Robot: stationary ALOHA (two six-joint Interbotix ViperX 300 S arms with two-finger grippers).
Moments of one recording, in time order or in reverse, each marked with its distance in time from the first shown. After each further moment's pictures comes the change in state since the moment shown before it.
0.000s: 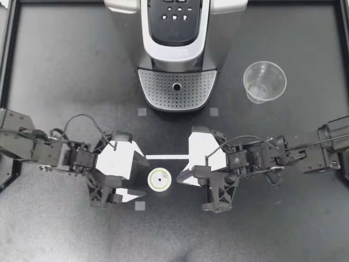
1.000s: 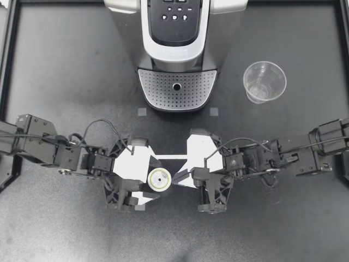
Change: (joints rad) left arm 0.000 0.123 -0.084 -0.002 -0.049 0.002; right arm 0.002 0.051 0.000 0.000 -0.084 -0.003
